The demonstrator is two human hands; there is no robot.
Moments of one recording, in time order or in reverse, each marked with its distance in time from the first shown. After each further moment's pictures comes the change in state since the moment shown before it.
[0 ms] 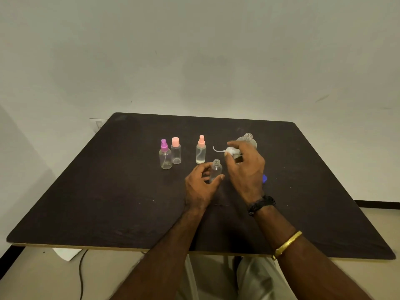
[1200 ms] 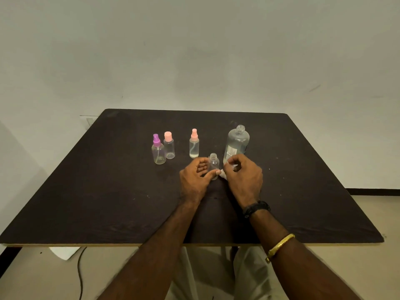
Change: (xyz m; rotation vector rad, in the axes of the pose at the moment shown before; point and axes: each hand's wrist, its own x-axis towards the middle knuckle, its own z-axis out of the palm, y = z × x) left_hand 0.002 0.000 0.003 -0.068 -0.050 -0.034; right_hand -0.034 0.026 -0.006 -0.234 -0.123 0.379
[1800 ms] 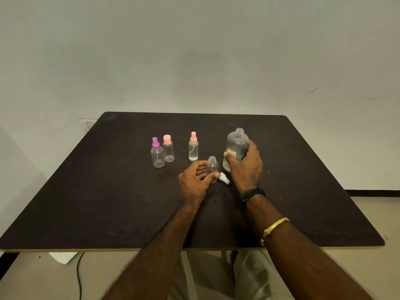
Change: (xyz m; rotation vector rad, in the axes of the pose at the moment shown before) left_hand 0.001 -0.005 0.001 -0.038 0.008 -0.003; right_hand 0.039 0.002 0.015 0.198 0.080 0.134
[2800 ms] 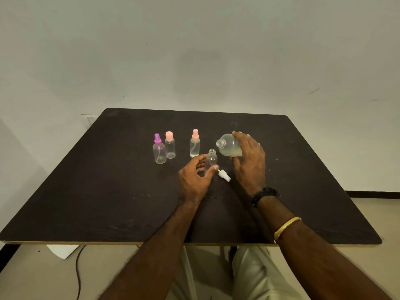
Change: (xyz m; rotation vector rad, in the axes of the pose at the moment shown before) left_hand -0.006 0.014 -0.003 0.073 0.079 0.144; right_hand 0.004 0.010 -0.018 -0.270 -0.054 -0.569
